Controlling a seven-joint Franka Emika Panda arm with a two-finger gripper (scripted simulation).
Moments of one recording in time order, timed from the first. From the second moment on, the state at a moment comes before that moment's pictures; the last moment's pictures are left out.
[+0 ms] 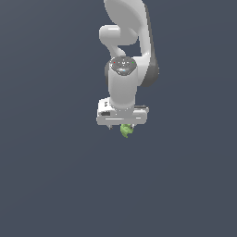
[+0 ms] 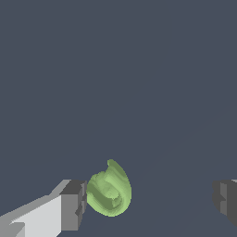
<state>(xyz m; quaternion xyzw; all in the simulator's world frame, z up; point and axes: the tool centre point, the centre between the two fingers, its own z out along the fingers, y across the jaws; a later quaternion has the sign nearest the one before) -0.003 0.013 0.163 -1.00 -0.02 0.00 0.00</state>
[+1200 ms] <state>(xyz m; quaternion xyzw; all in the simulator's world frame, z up) -0.005 -0.001 0.159 -1.00 -0.06 0.00 -0.01</state>
